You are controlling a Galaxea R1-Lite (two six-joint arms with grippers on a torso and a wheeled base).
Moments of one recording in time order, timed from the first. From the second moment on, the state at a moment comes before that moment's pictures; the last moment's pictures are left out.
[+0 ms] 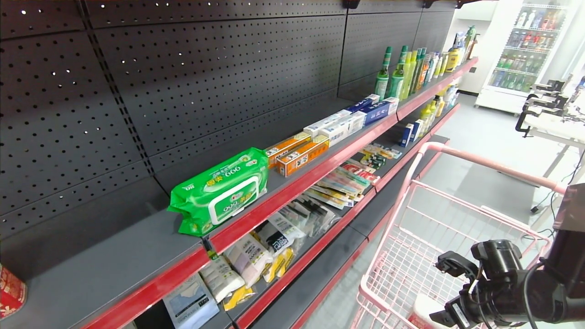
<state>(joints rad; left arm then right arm) 0.00 0.00 0.00 0.00 0.02 0.00 -0.05 2.18 -0.32 -0.72 0.07 -0.42</state>
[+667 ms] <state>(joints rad) 0.00 0.00 0.00 0.00 0.02 0.01 -0.08 2.21 -0.34 -0.73 0.14 -0.57</state>
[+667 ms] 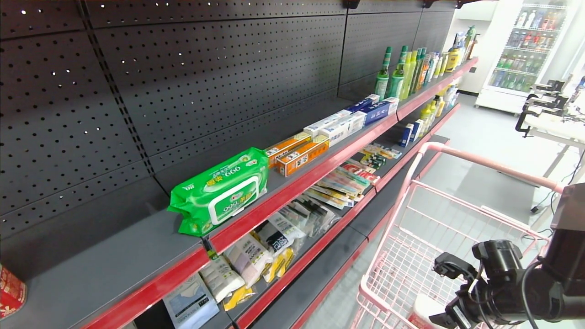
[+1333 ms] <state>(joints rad) 0.00 0.00 0.00 0.00 0.02 0.01 -0.18 2.26 -0.36 -0.73 0.22 -0.64</state>
